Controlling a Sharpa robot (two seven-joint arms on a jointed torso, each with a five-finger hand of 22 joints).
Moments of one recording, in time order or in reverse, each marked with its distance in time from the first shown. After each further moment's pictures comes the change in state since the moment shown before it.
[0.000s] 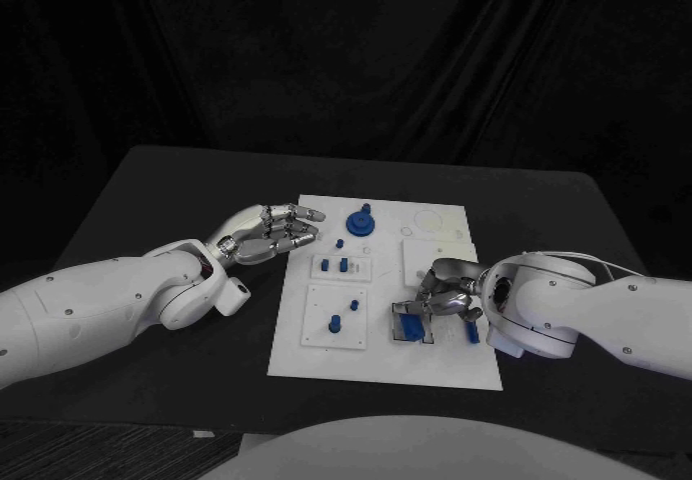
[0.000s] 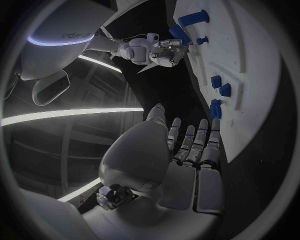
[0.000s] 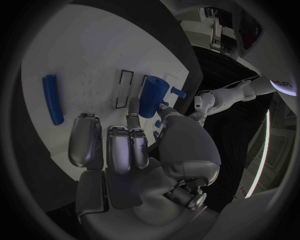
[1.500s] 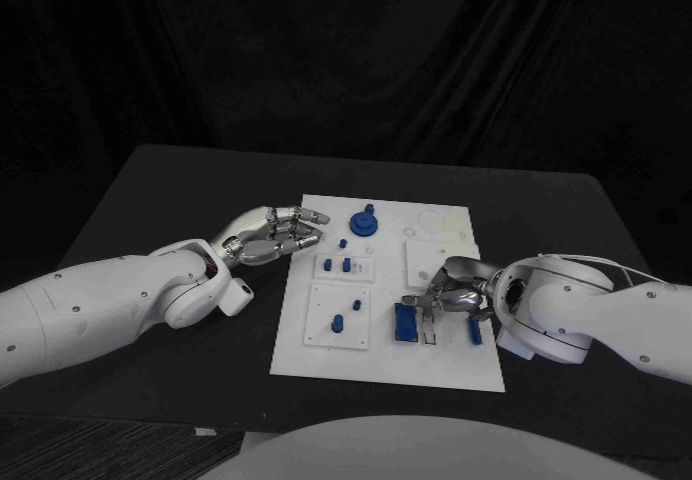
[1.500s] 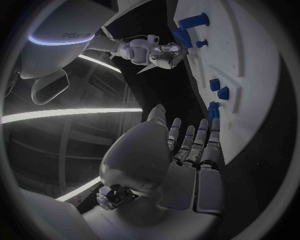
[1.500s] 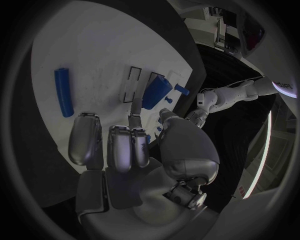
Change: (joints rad) left arm -0.005 0.000 0.000 -0.002 0.000 0.013 -0.013; left_hand 0.008 0.008 0.003 -0.003 0.012 -0.004 0.004 0.000 -0.001 -0.004 0.003 0.004 0.000 0.004 0.004 0.004 -0.002 0.000 0.000 0.000 0.000 -0.001; right arm -0.001 -0.031 0.001 0.014 -0.029 -0.032 -0.008; right_hand -0.122 0.030 -0.087 0.065 -0.268 0.002 0.001 -0.025 0.028 0.004 0.003 0.000 0.000 -0.001 -0.001 0.000 0.000 0.000 -0.004 0.004 -0.013 0.000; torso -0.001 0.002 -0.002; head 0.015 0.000
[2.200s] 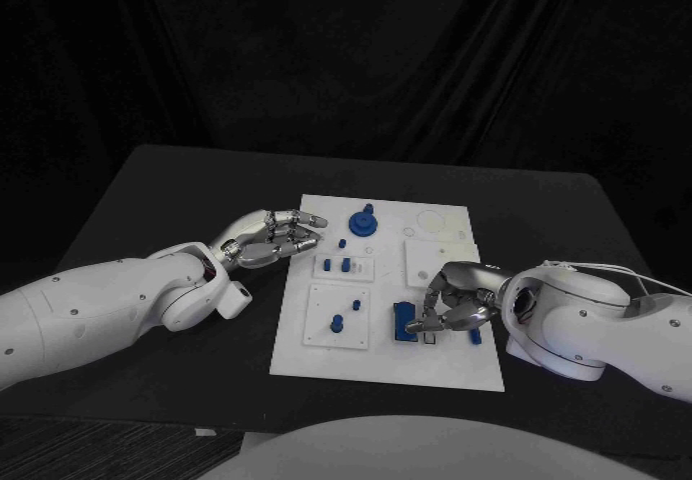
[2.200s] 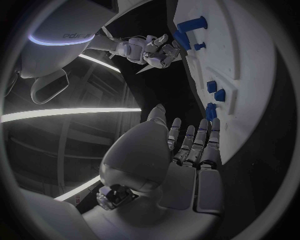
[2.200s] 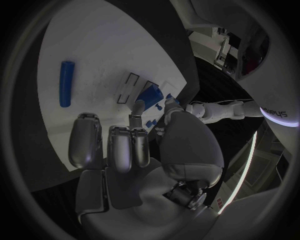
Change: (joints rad) left arm -0.010 -0.007 0.000 0.000 0.000 0.006 -0.004; left_hand 0.000 0.000 0.000 0.000 0.000 0.000 0.000 0.000 -0.001 0.000 0.000 0.000 0.000 0.000 0.000 0.000 0.000 0.000 0.000 0.000 0.000 -0.001; right arm -0.018 -0.058 -0.001 0.070 -0.213 0.018 0.098; right_hand 0.152 -0.138 -0.095 0.031 -0.090 -0.040 -0.018 0.169 0.254 0.000 -0.007 0.000 0.000 0.000 0.000 0.013 0.000 0.000 0.007 0.000 0.027 0.001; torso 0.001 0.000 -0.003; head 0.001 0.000
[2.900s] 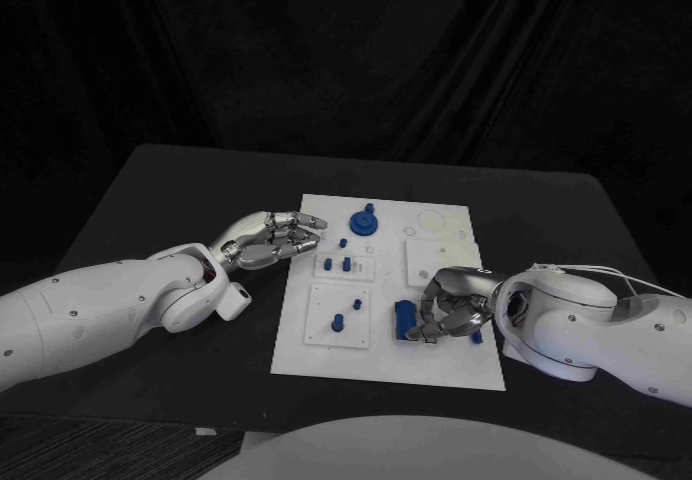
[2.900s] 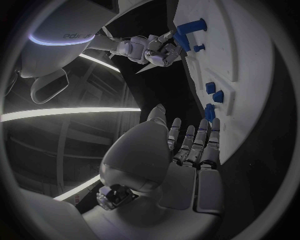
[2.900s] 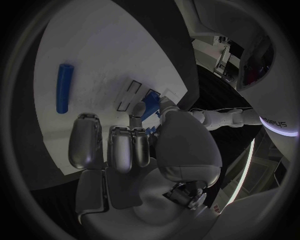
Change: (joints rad) left arm -0.003 -0.002 0.000 0.003 0.000 0.003 -0.004; left_hand 0.000 0.000 0.003 -0.003 0.000 0.000 0.000 0.000 0.000 0.000 0.000 0.000 0.000 0.000 0.000 0.000 0.000 0.000 0.000 0.000 0.000 0.000; right arm -0.016 0.027 -0.001 -0.027 -0.048 0.035 0.014; right_hand 0.084 0.083 0.047 -0.028 0.179 -0.021 -0.007 0.049 0.088 -0.004 -0.004 0.000 0.000 0.000 -0.007 0.004 0.000 0.000 0.000 -0.007 0.000 0.000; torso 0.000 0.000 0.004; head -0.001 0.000
